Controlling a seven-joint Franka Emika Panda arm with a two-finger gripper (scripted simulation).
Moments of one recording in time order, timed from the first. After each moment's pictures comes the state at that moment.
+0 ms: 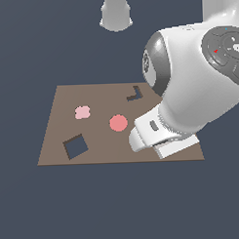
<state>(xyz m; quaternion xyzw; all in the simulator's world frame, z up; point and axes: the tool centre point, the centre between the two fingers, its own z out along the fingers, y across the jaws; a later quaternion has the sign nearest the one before) 0.083 0.122 0.031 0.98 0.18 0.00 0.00</state>
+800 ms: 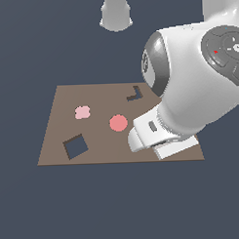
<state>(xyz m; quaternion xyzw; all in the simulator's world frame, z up) 0.086 0.119 0.033 0.99 0.17 0.00 0.00</state>
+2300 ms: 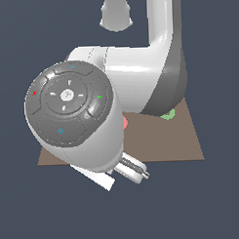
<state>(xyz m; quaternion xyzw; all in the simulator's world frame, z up) 0.140 -0.038 0.038 0.96 -0.26 0.00 0.00</state>
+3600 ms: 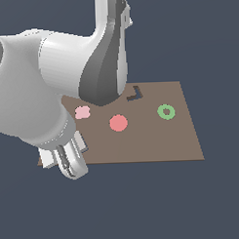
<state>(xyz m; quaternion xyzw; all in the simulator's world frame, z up) 0.096 -0.138 0.040 0.86 -0.52 0.00 0.00</state>
